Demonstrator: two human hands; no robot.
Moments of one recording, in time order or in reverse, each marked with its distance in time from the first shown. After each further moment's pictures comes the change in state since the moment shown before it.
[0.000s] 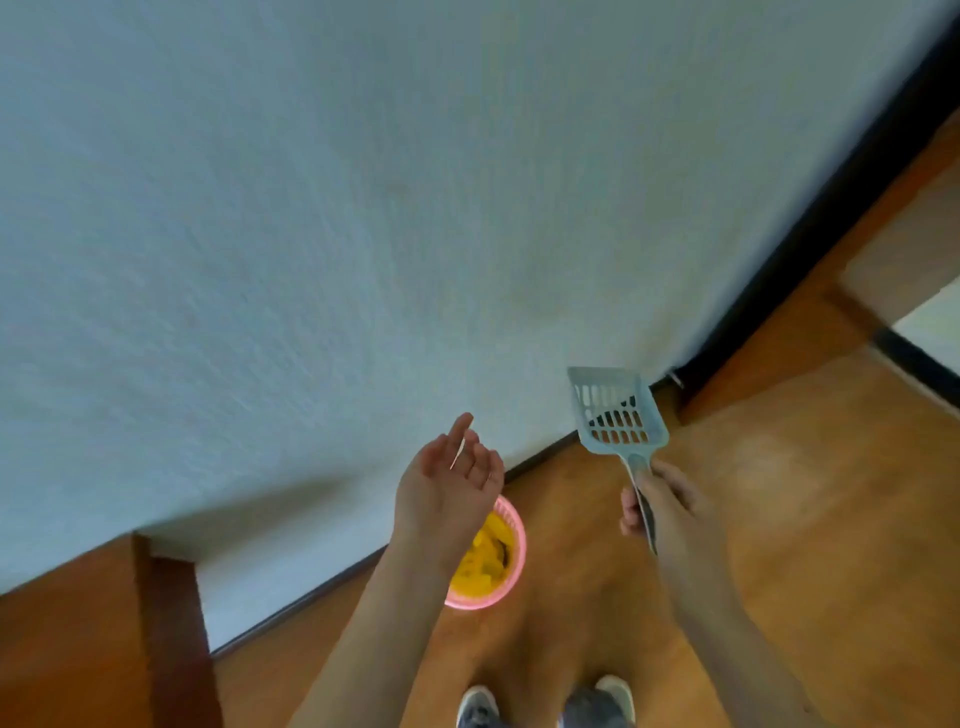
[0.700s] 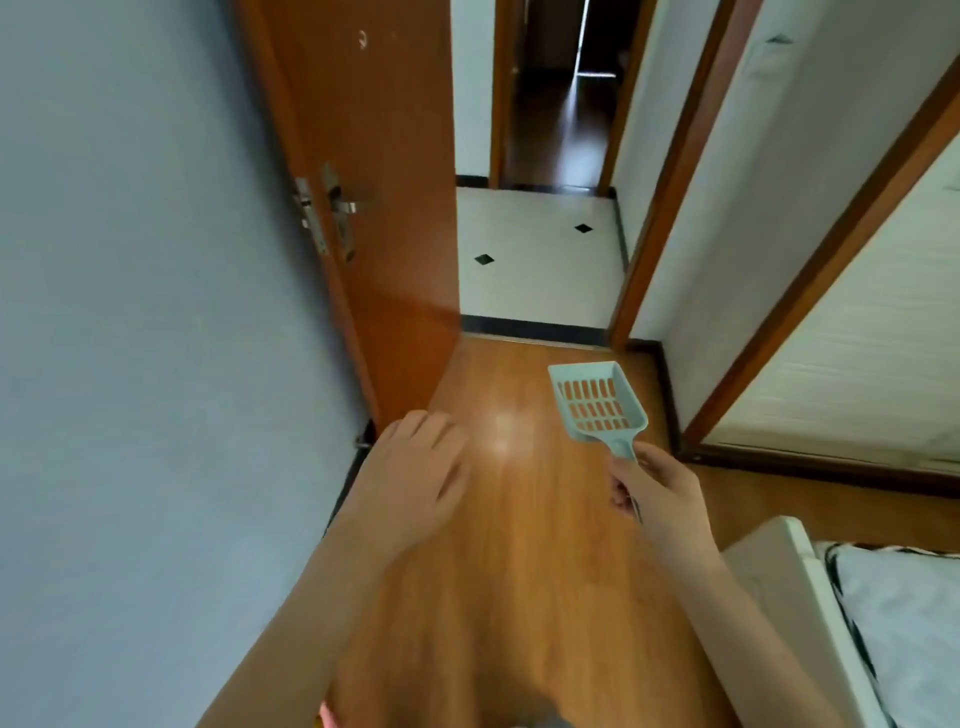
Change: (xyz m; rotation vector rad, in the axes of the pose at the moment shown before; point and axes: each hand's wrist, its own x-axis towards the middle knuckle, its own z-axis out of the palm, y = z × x) left_hand -0.137 -0.307 0.204 2.281 -1.579 1.349; right_hand -0.197 -0.115 -0.342 0.153 0.774 -0.124
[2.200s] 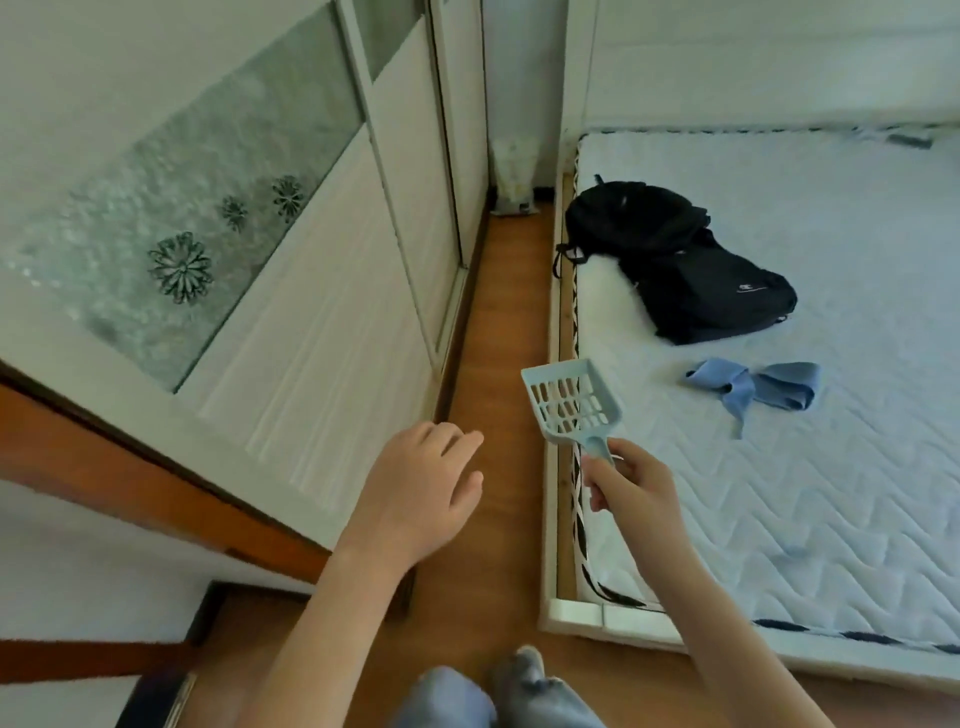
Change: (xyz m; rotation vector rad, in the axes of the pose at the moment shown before) left_hand 0.727 0.540 0.367 -0.229 -0.463 1.417; right_hand 0.402 0.020 -0.515 0.392 1.472 0.227
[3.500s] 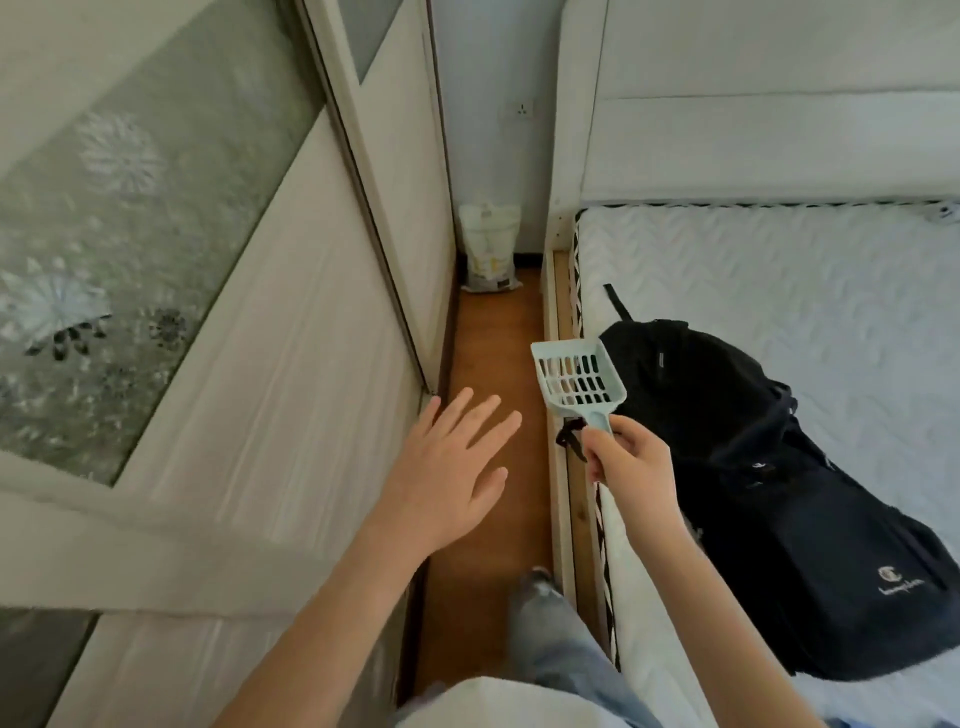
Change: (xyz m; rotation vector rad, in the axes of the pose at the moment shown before) left_hand 0.784 -0.234 0.046 -0.036 -0.086 0.187; right_hand 0.774 -0.222 0.115 0.013 0.146 0.022
